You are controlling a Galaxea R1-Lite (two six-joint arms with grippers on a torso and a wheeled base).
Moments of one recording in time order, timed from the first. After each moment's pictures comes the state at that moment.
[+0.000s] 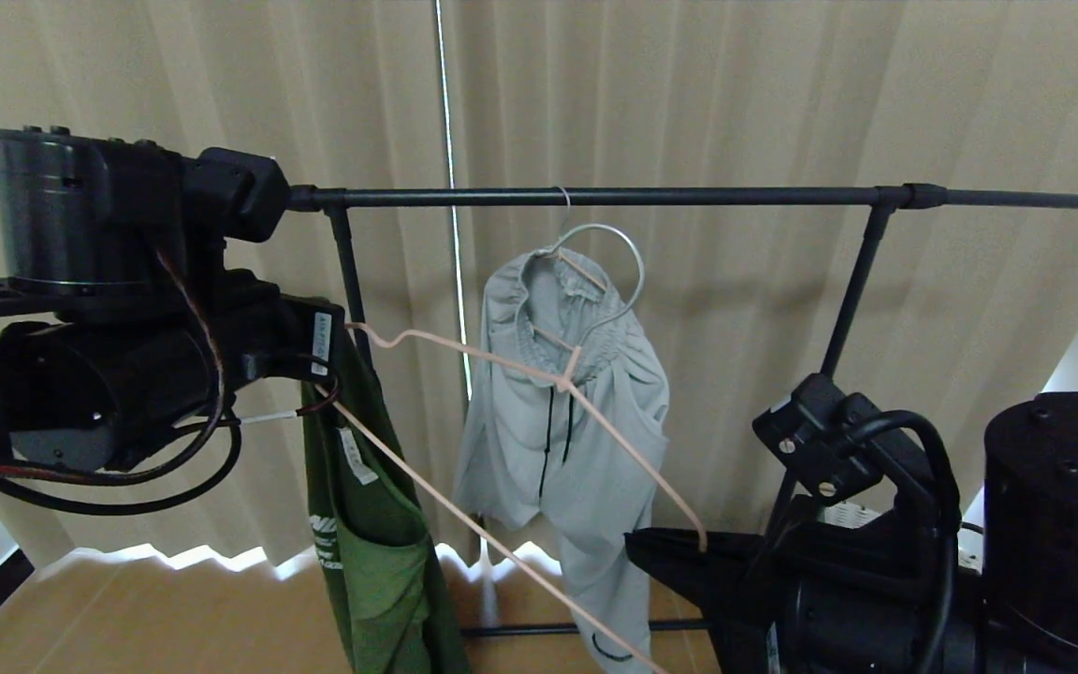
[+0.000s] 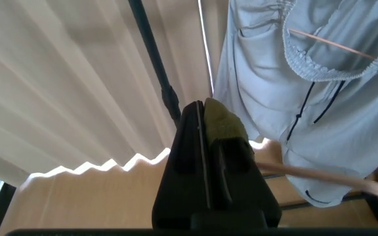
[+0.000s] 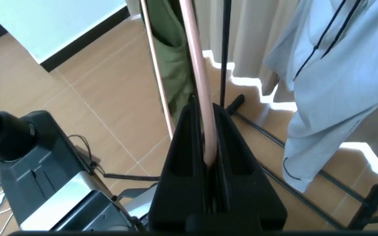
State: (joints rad) left arm -0.50 1.51 -0.99 -0.22 0.46 0.09; right arm 0.98 1.47 -0.67 -0.39 -0.13 0.30
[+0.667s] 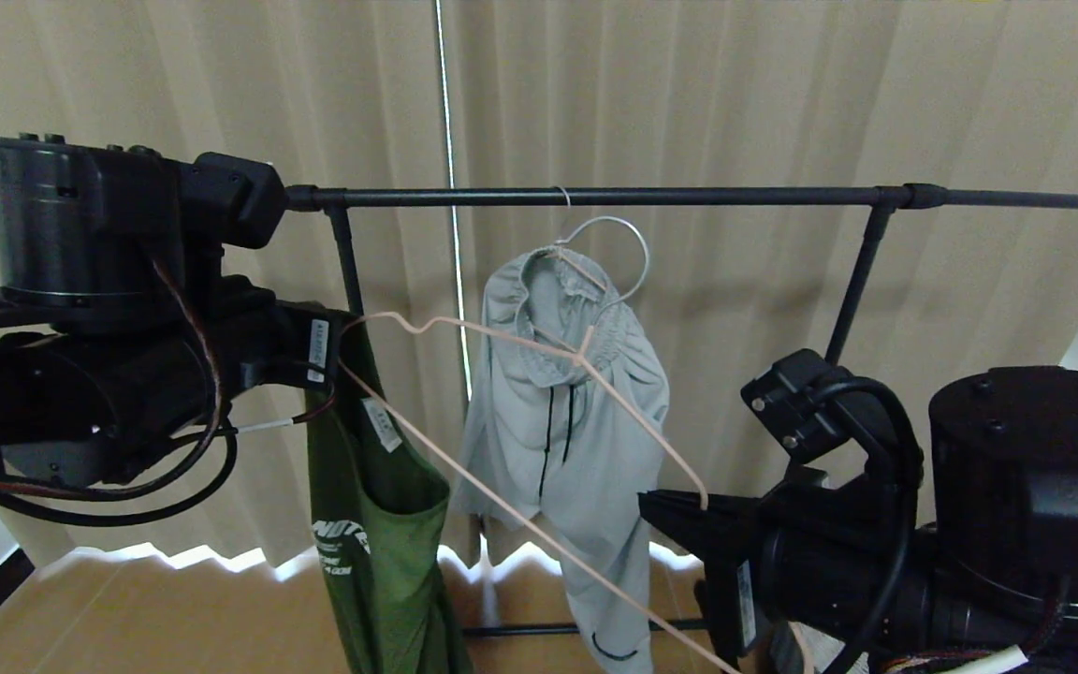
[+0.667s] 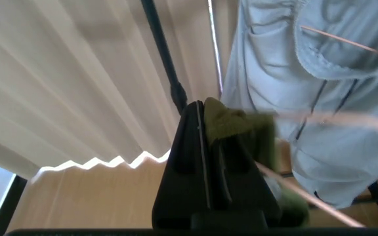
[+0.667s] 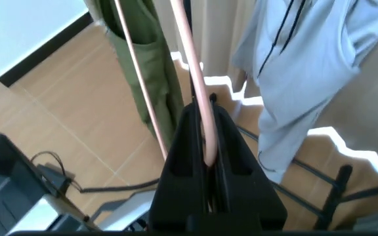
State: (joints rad) left arm -0.51 1.50 -0.97 -0.22 0.50 0.10; right arm 0.93 1.51 -0.71 -0.38 -0.22 0.29
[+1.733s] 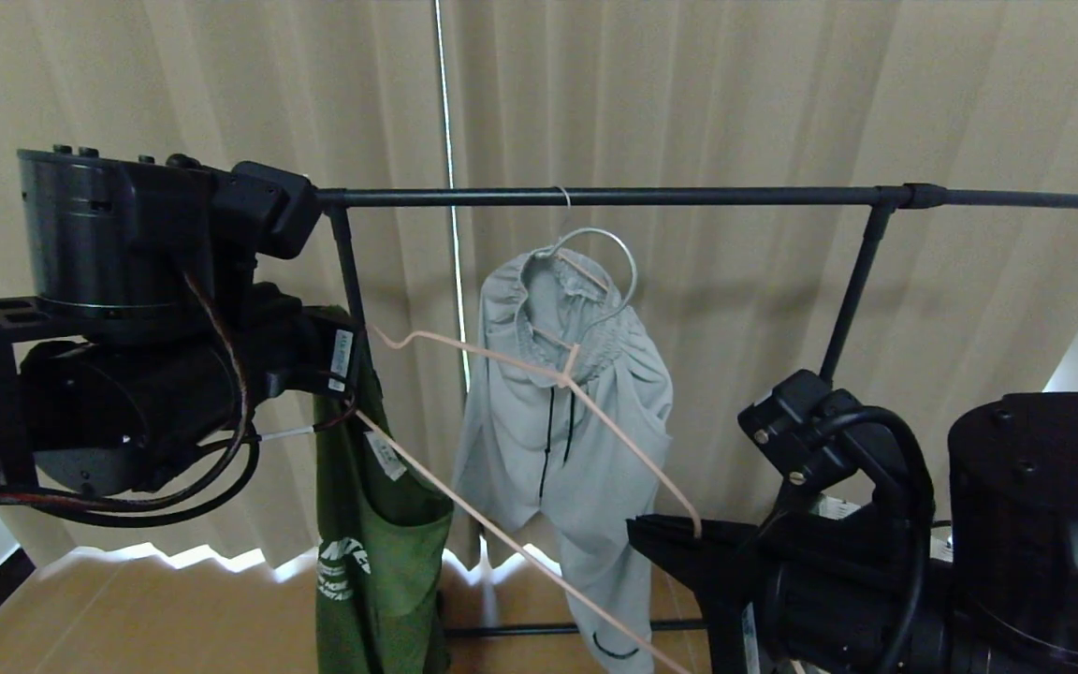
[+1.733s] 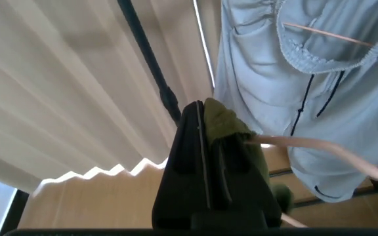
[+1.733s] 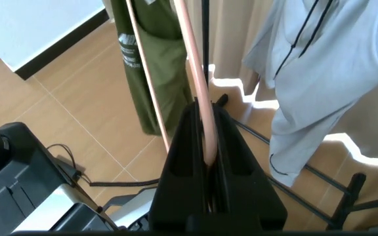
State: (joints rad) left arm -0.55 1.52 -0.97 -0.25 0.50 0.14; right arm 0.98 1.50 -0.68 -0.39 -0.21 0.30
